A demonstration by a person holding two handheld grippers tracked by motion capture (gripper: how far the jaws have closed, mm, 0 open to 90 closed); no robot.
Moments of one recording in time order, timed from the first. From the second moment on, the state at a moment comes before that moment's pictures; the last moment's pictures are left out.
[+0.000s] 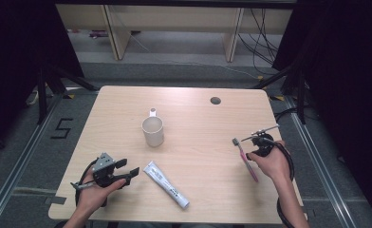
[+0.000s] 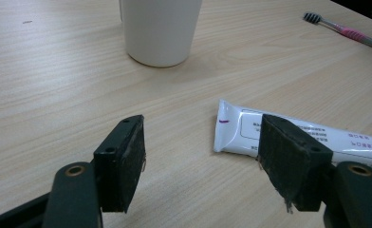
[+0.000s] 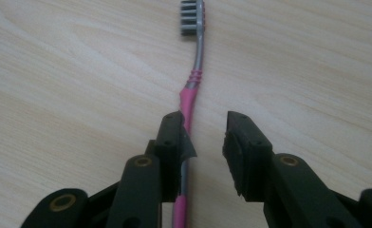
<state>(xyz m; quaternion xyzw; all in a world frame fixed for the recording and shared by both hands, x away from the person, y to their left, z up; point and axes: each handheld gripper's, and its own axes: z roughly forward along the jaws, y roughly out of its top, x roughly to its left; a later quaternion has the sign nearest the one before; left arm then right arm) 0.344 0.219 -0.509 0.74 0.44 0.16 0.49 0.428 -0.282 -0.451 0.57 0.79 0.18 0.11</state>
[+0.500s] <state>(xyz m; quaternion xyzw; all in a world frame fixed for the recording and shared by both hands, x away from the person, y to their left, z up) 0.343 0.221 -0.512 0.74 0.44 0.16 0.48 0.461 -0.262 -0.456 0.58 0.81 0.09 0.04</state>
